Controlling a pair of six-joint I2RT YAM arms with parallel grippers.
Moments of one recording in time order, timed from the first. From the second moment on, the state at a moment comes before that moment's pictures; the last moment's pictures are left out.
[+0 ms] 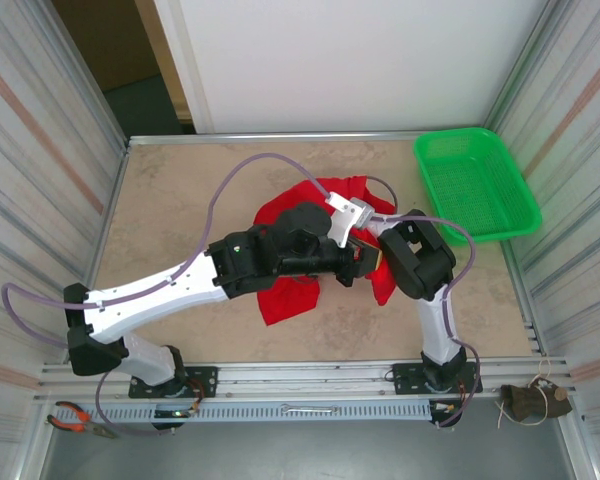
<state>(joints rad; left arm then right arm) -1.22 1.45 1.52 -0.44 0.09 -0.59 0.71 2.09 1.42 -0.25 0.43 1.38</state>
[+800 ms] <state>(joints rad) -1.19 1.41 1.43 -0.39 0.04 -0.72 0.70 2.22 1.61 -0.58 0.43 1.54</state>
